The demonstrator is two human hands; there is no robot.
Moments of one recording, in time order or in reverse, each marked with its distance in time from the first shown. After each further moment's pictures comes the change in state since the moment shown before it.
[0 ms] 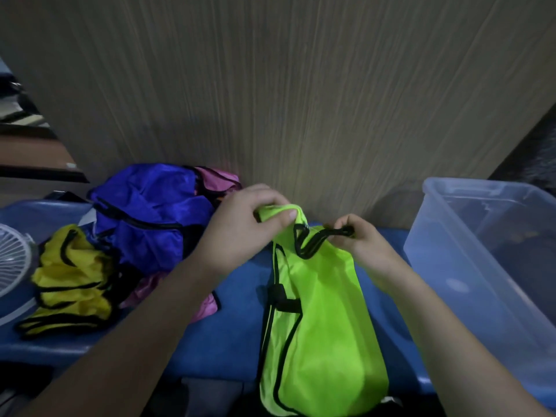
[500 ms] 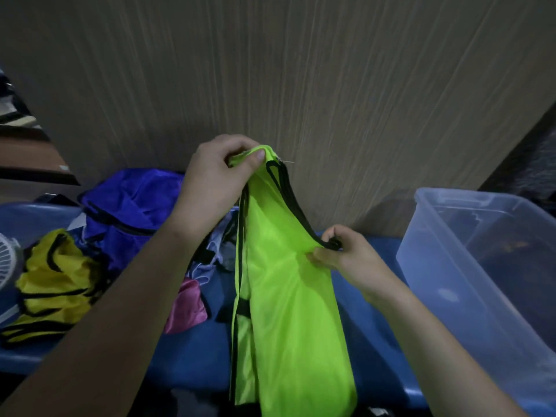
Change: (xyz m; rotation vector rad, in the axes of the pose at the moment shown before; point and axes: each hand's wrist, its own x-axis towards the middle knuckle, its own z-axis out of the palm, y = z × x) left_hand 0.049 0.011 -0.033 -0.020 0.313 -0.059; right_hand -0.014 -0.018 0.010 0.014 -0.028 0.065
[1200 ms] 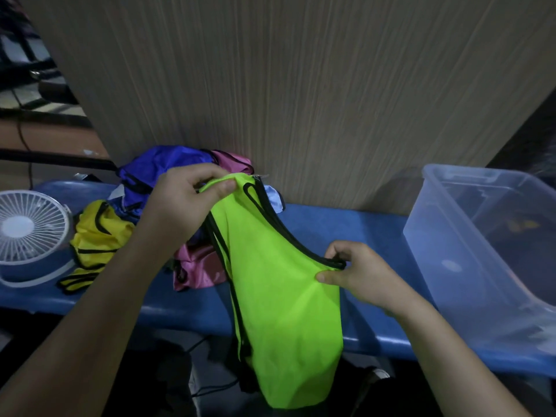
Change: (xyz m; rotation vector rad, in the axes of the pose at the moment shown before) left_hand -0.086 0.003 -0.072 0.142 -0.111 -0.027; right_hand -0.074 0.002 0.012 -0.359 -0.184 -0.039
